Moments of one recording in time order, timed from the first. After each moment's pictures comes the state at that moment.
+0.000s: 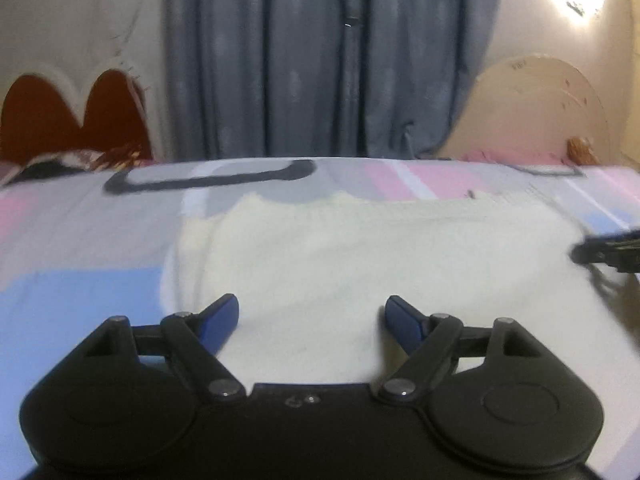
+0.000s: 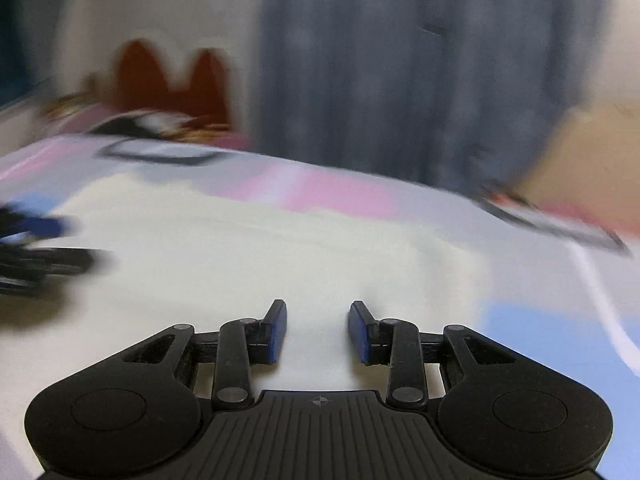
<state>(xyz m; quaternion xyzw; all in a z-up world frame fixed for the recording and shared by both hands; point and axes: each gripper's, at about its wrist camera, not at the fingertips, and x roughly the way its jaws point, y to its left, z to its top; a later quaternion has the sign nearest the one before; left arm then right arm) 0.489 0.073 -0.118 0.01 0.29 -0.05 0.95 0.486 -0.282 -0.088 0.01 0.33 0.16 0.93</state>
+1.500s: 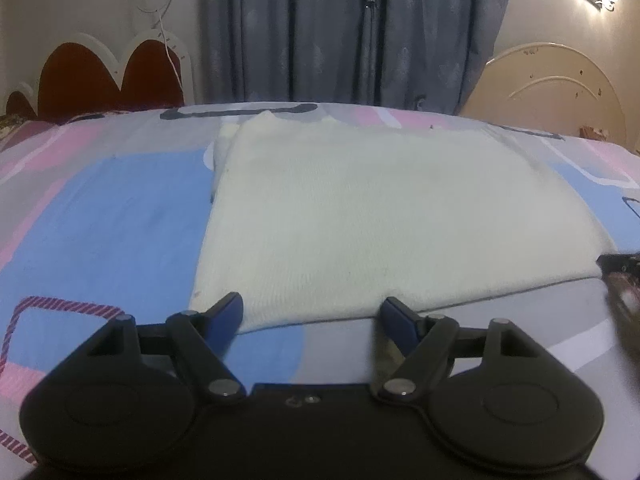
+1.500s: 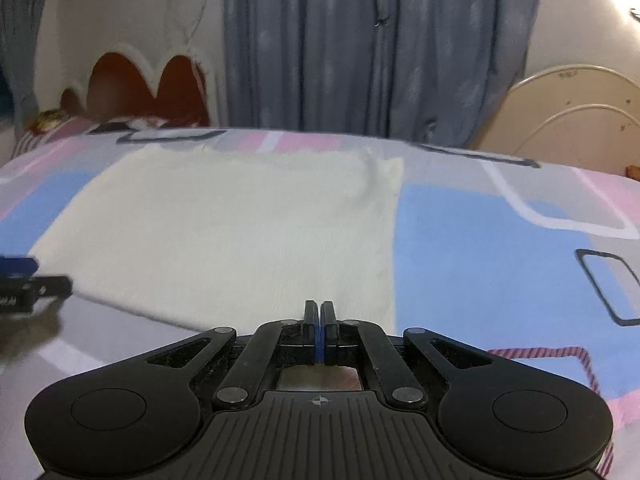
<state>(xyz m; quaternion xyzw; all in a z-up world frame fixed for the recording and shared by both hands) 0.378 0.029 -0.131 0.00 0.34 -0.01 0.94 0.352 -0.262 -0.083 -0.01 0.36 0.11 0.93</state>
